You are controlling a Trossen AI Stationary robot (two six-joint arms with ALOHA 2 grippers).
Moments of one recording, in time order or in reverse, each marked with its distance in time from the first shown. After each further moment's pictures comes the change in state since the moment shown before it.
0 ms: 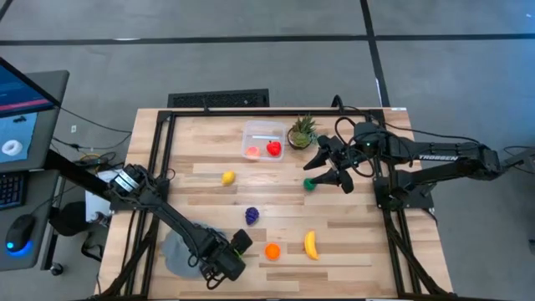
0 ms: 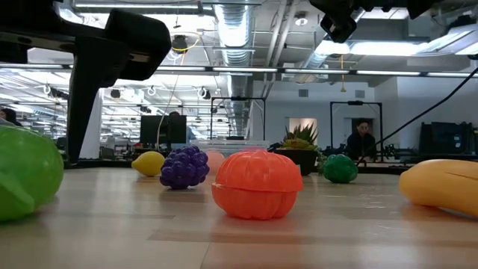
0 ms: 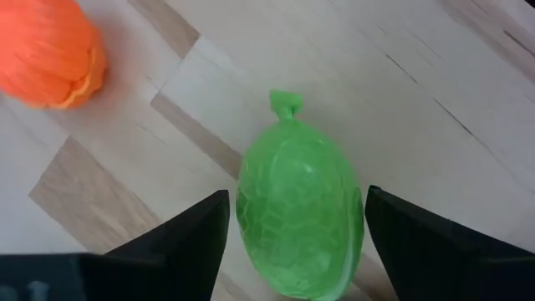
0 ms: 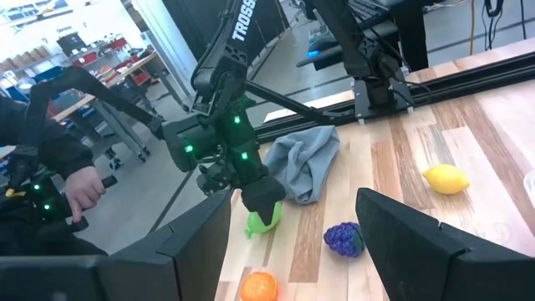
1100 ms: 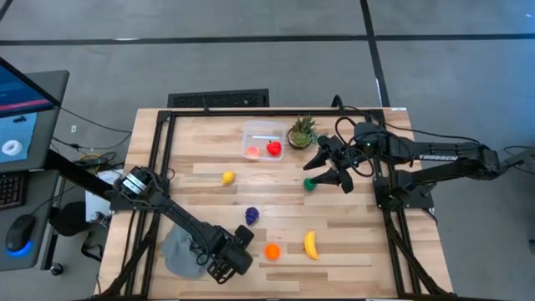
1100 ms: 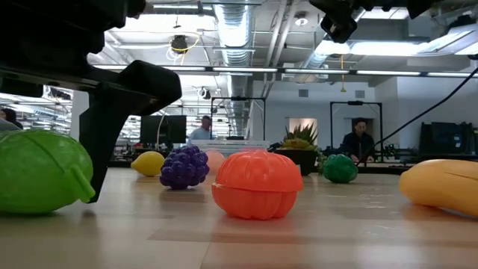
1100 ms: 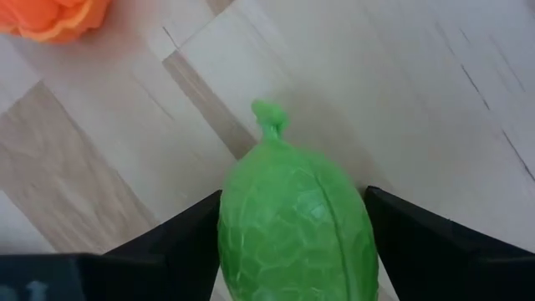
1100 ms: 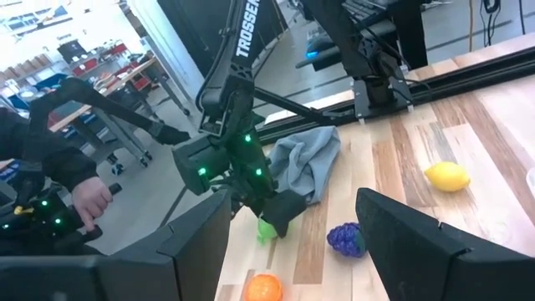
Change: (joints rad) left arm 0.053 0.064 0.004 0.027 0.050 -0.164; right arm 0.002 0.001 0.000 0.007 0.006 0.028
